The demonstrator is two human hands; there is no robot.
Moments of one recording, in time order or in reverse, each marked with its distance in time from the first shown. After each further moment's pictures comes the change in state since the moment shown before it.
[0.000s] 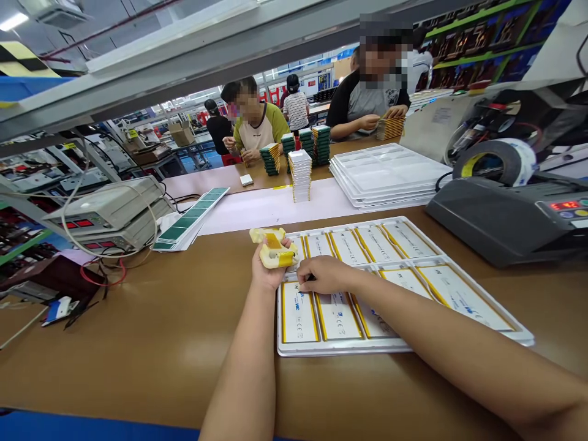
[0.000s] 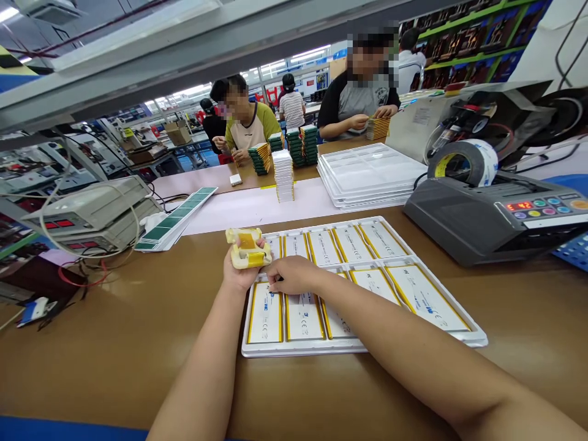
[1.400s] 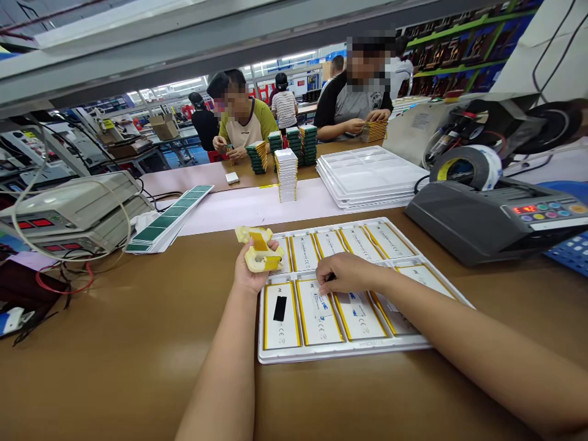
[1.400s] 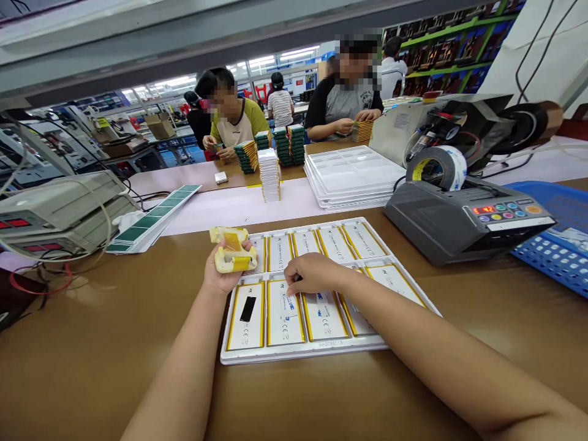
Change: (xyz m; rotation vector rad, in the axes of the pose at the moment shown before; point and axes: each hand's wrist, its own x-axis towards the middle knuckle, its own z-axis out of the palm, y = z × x) left_hand 0.002 0.002 0.003 0.065 0.012 -0.037; right_hand -0.051 0.040 -0.026 0.023 -0.053 0.125
